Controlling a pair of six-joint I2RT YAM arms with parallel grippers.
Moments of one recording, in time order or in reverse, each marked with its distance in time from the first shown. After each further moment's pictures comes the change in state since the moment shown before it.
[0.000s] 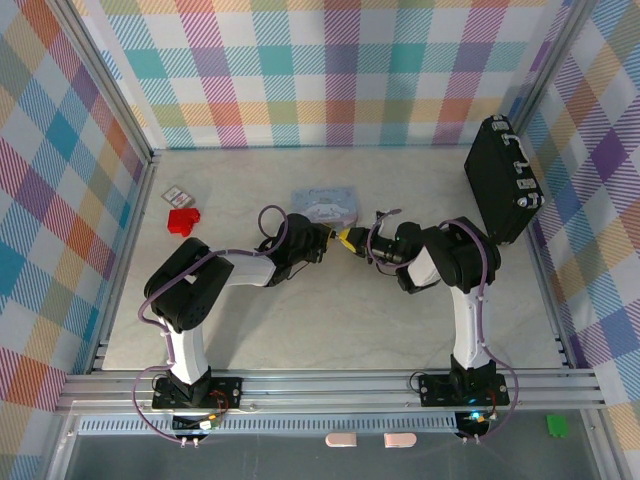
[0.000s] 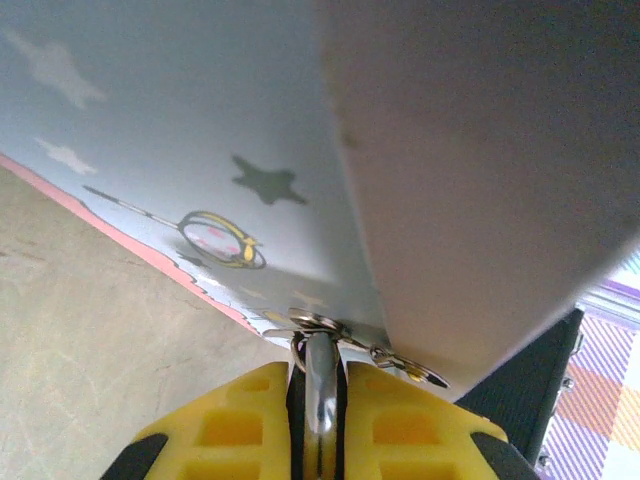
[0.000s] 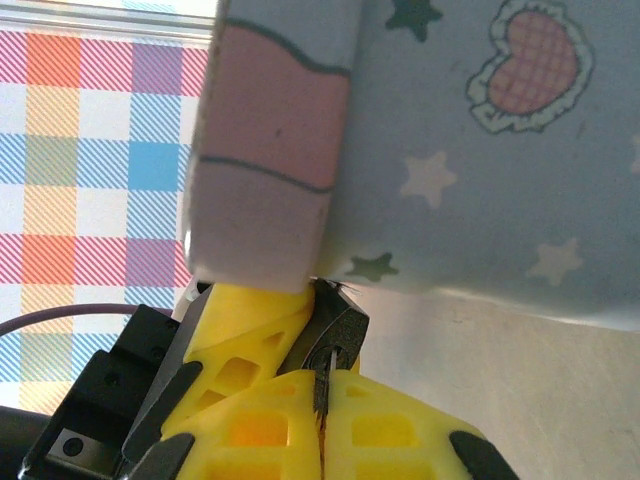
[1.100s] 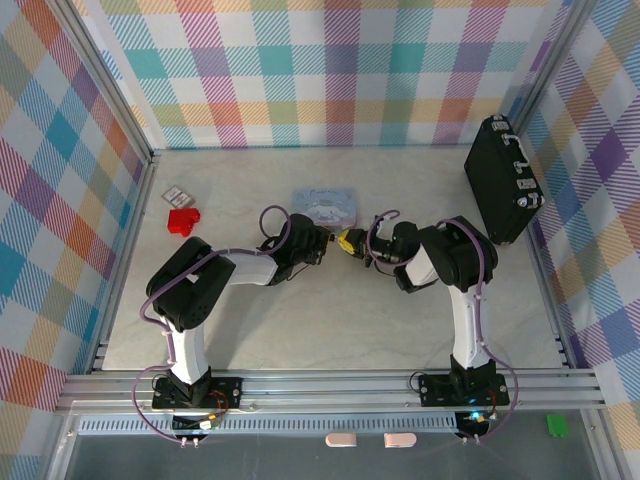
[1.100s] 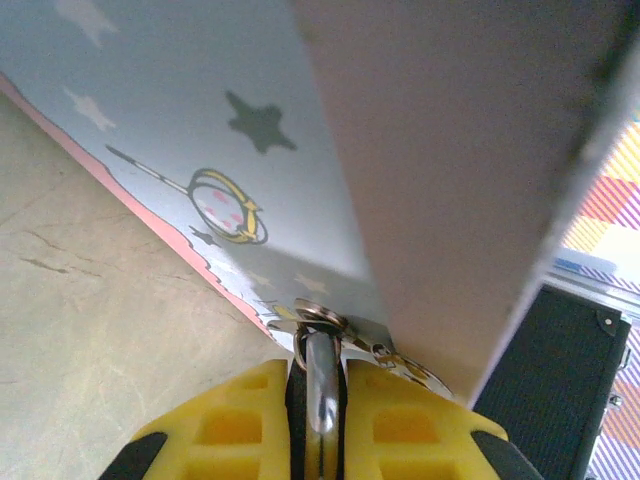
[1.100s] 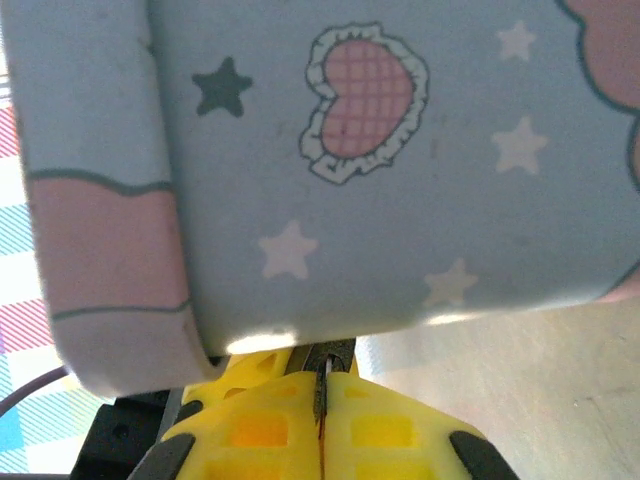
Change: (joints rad) left arm -0.007 0.011 0.021 -0.067 -0.025 0.027; right arm 0.013 0.017 0.029 -0.071 0.015 0.192
